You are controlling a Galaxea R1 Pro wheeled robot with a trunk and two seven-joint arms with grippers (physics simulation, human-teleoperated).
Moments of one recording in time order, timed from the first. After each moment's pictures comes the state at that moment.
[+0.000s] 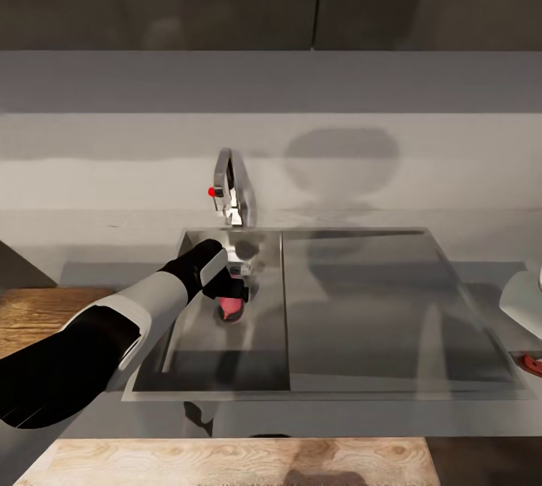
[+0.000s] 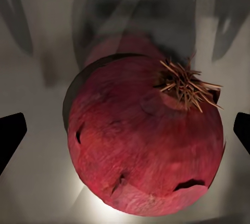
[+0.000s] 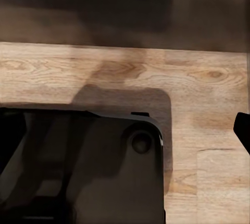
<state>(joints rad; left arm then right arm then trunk) -1.29 -0.14 -0.51 -0.20 0.59 1.00 0.14 0.19 0.06 0.08 -0.55 0.10 -0.61 -0.16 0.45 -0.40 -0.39</state>
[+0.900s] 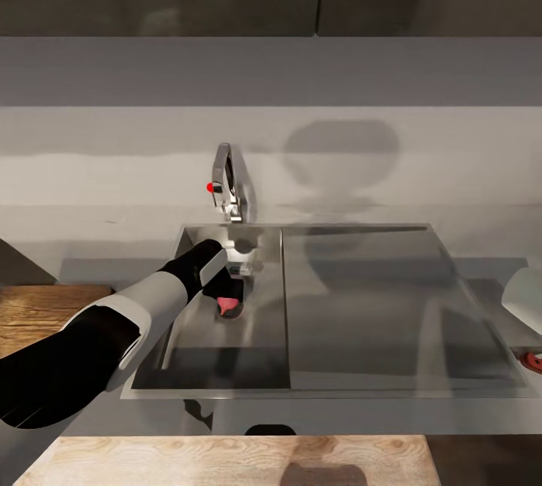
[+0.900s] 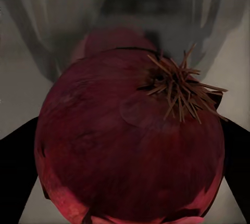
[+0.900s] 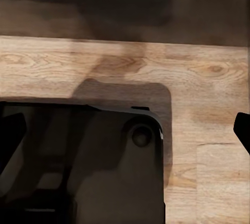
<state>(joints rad) -1.29 -0.14 -0.51 -0.20 0.59 1.00 0.14 0.19 0.06 0.08 -0.55 0.10 -0.61 -0.16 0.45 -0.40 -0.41</state>
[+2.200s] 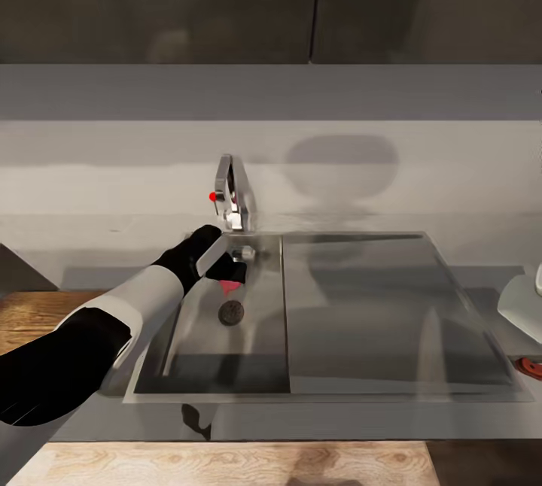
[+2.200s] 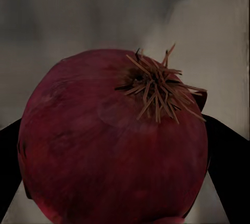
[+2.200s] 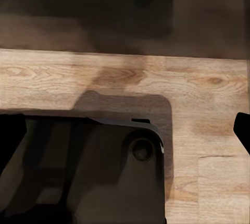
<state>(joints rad) -1.29 -0.11 -0.51 -0.37 0.59 1.01 0.14 0.19 0.06 0.08 -0.55 0.10 -0.61 -0.16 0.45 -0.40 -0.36</state>
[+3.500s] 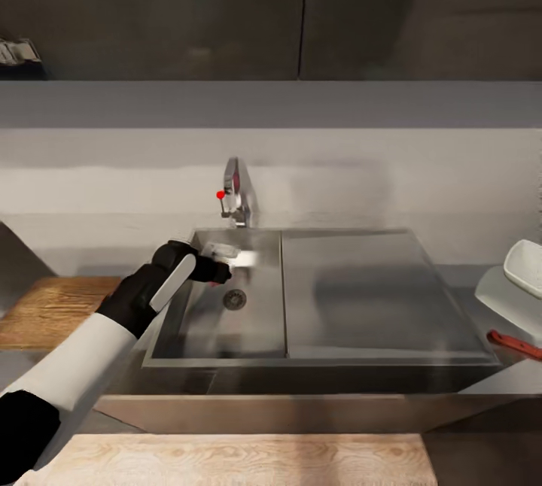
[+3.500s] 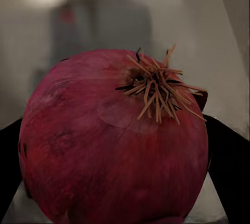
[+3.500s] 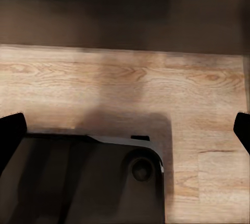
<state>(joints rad) -1.01 0.12 -0.51 -1.01 0.60 1.02 0.14 0.19 0.06 0.08 -0.55 0.10 -0.61 -0.16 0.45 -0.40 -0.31</state>
